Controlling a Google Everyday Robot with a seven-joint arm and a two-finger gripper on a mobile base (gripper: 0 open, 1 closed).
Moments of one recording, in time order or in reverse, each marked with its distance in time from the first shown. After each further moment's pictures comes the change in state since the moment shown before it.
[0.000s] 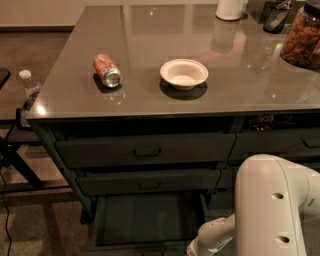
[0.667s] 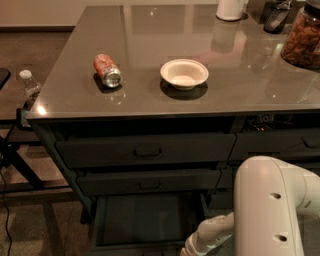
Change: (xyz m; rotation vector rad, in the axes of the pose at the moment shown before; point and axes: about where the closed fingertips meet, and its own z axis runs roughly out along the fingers) arm -0.029 -0.015 0.005 0.016 -0.081 0.047
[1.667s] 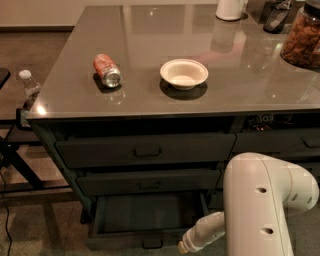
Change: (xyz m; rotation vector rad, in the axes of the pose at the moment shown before) arm -0.031 -0.014 0.005 0.039 -0.067 0.006
